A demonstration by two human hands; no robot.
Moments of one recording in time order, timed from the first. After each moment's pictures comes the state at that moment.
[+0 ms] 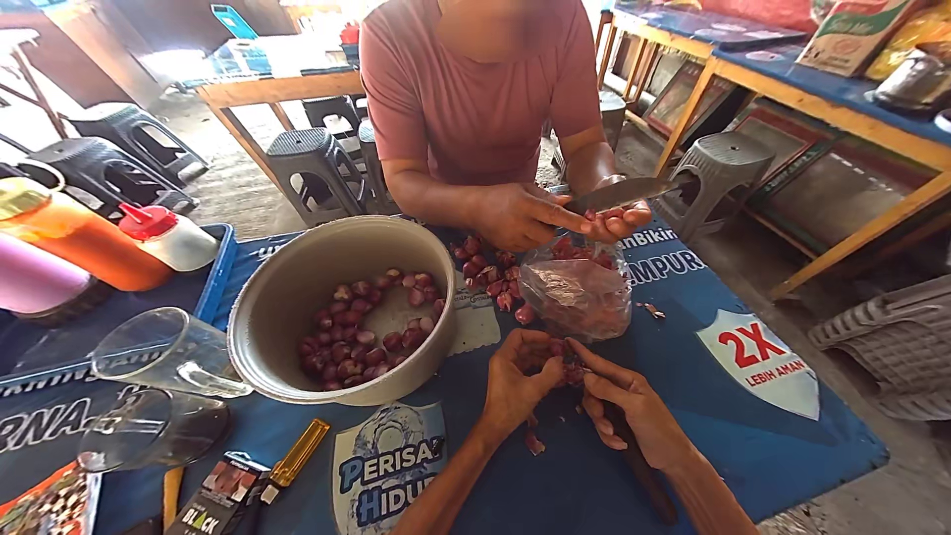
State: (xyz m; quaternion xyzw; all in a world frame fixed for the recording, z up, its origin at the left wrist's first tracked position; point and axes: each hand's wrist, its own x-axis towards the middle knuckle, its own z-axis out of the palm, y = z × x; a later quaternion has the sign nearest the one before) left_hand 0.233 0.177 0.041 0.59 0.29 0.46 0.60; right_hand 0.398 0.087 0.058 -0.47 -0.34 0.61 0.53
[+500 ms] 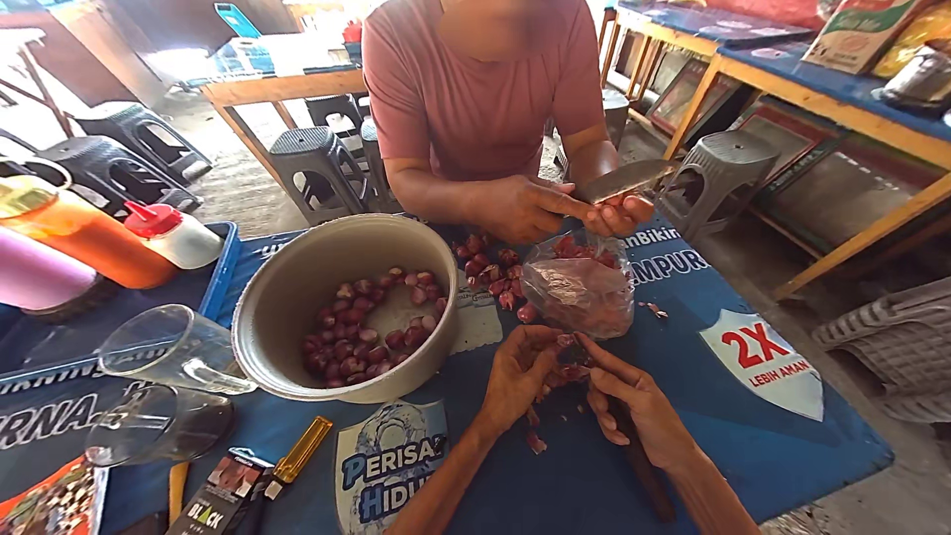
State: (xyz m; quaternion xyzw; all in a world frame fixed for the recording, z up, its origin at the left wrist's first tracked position) left_hand 0.228 0.185 0.039 0.60 0.26 0.42 0.63; right_hand 0.396 0.086 0.060 -0.48 -0.32 0.60 0.55
